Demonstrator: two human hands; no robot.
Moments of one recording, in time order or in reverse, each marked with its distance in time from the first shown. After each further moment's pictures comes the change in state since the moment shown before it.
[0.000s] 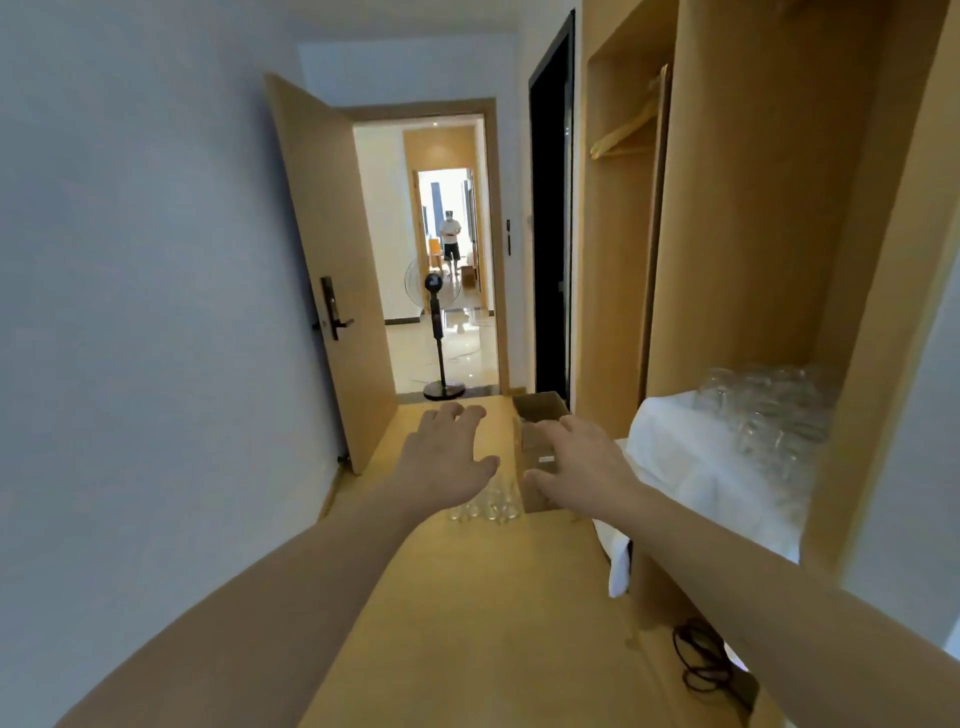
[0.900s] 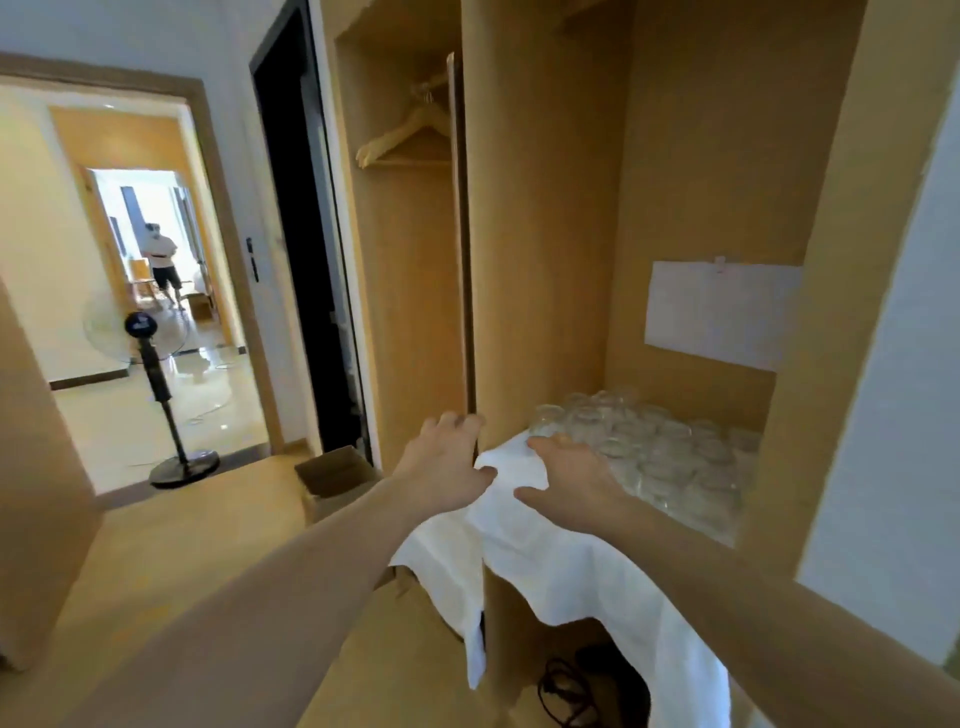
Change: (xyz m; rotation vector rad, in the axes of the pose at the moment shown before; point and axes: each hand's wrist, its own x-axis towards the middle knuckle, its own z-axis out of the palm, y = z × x) left_hand 0.333 0.100 0.118 -0.110 -0.173 0.537; right_hand 0.174 0.196 -0.008 -0.199 0.085 0.567
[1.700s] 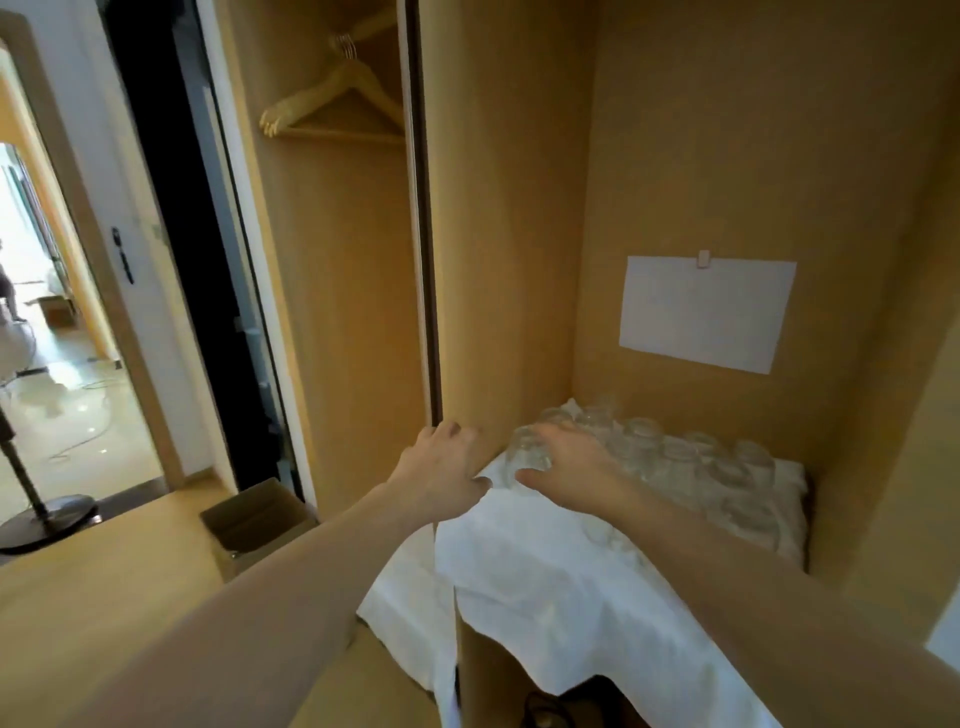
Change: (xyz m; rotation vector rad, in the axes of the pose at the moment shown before) left_hand 0.160 -0.067 0.048 -0.030 -0.115 0.209; right_hand 0.151 0.027 0.024 0.055 0.038 0.146
